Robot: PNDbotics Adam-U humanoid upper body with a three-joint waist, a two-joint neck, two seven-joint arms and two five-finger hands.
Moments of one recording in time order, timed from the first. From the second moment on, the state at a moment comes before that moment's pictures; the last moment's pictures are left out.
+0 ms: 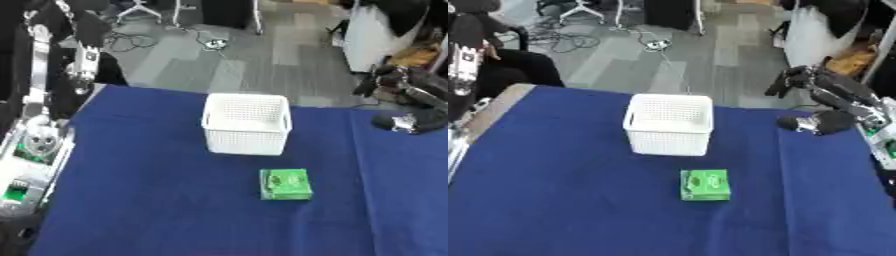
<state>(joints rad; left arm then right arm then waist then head) -0.39 0.51 0.02 -1.89 -0.35 -0.17 0.39 -0.93 -0.51 0.20 -0.94 0.68 -0.85 0.26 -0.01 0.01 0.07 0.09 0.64</state>
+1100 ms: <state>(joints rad) -0.39 0.51 0.02 -1.89 -0.35 -0.17 0.39 -1.00 -0.39 0.31 -0.74 0.96 -0.91 0.18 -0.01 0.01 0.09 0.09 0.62</state>
